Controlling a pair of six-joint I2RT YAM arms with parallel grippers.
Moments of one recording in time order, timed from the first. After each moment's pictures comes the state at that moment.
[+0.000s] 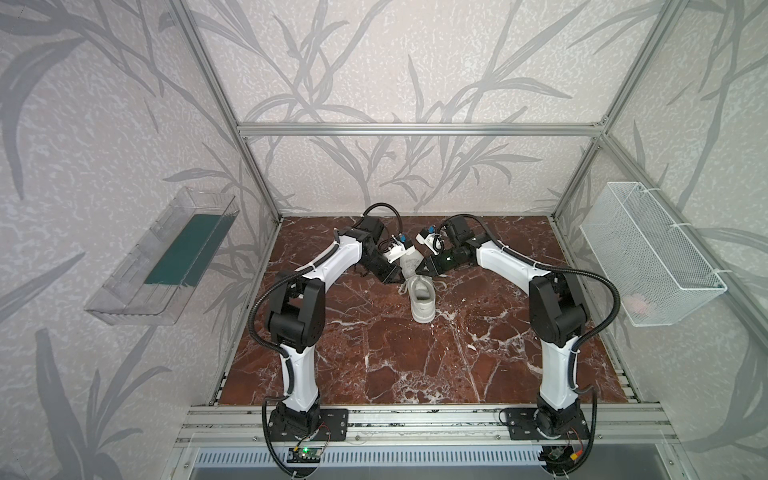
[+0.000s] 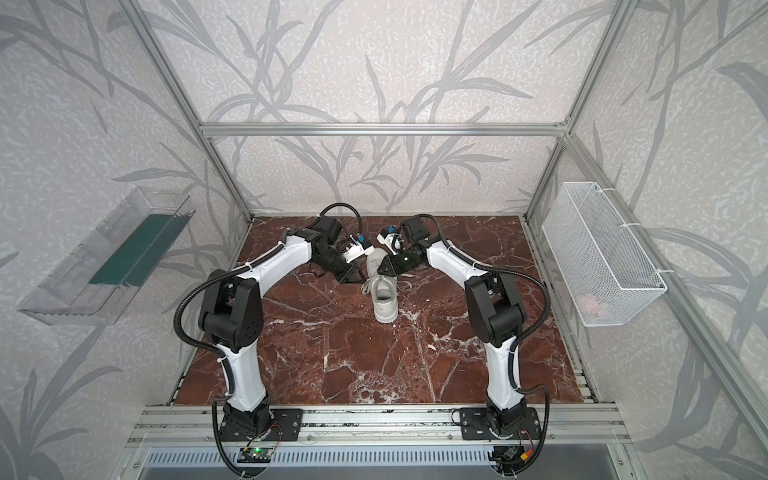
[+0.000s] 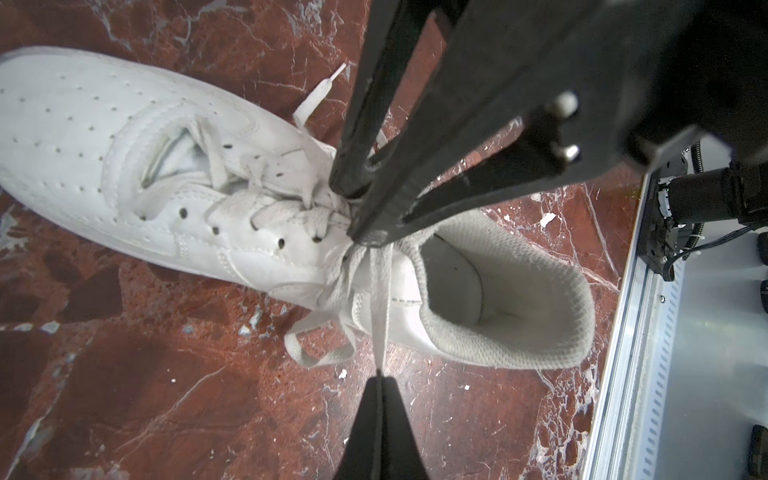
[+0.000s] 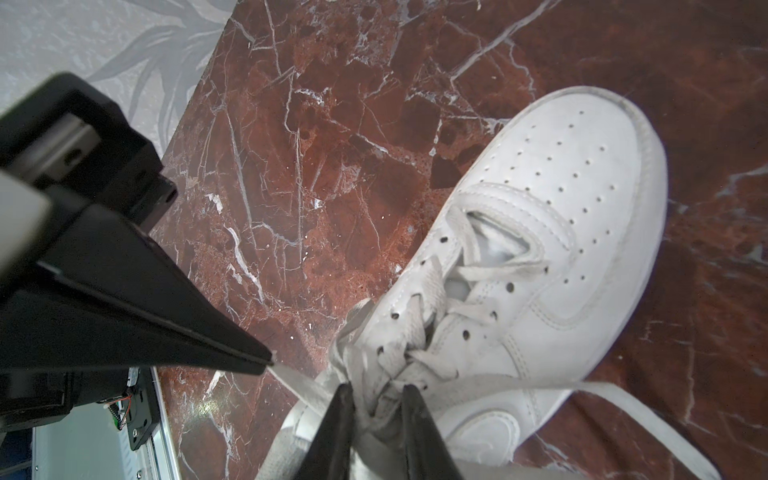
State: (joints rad) left arm -0.33 1.95 1.56 -0.91 0.65 0.48; right arm 0.46 2.04 1.60 -0.55 -0.62 0.03
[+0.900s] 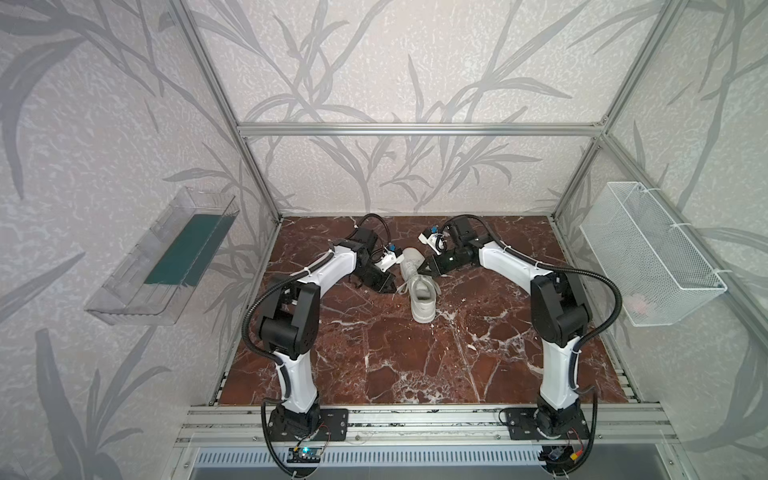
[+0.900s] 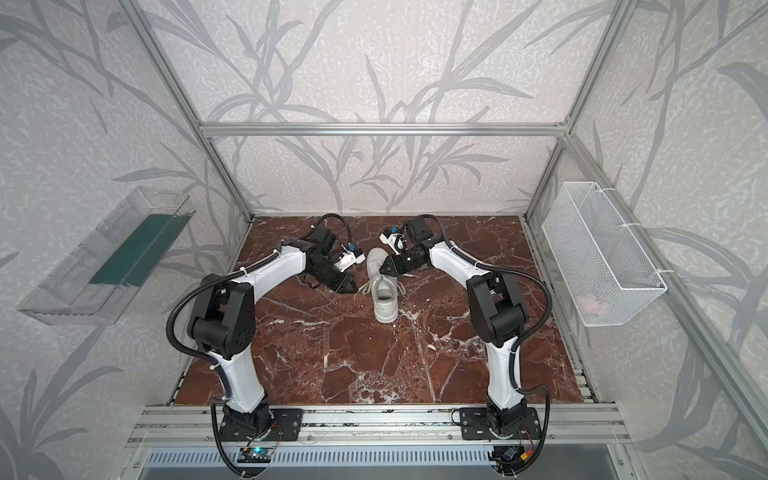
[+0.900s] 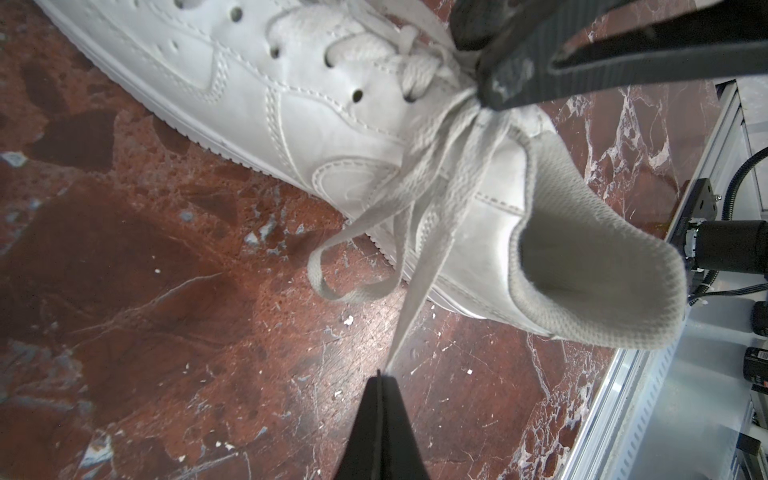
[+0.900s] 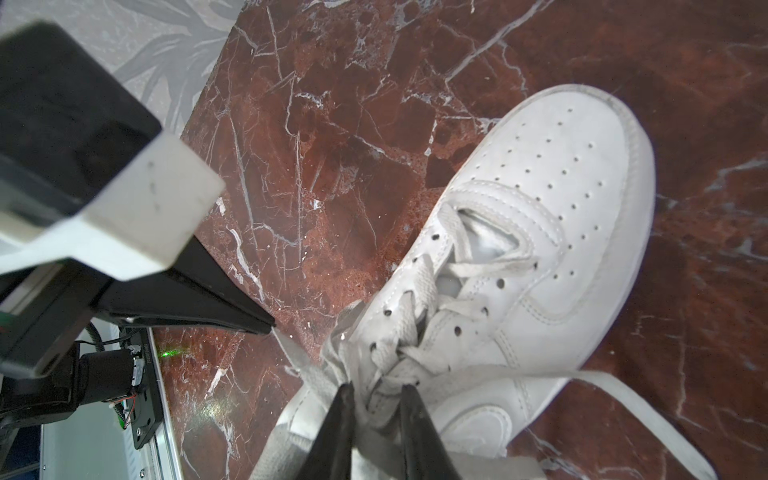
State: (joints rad) left arm -0.31 1.88 1.40 -0.83 0.58 0.29; right arm 0.44 2.03 1.57 -0.53 -0.64 0.03
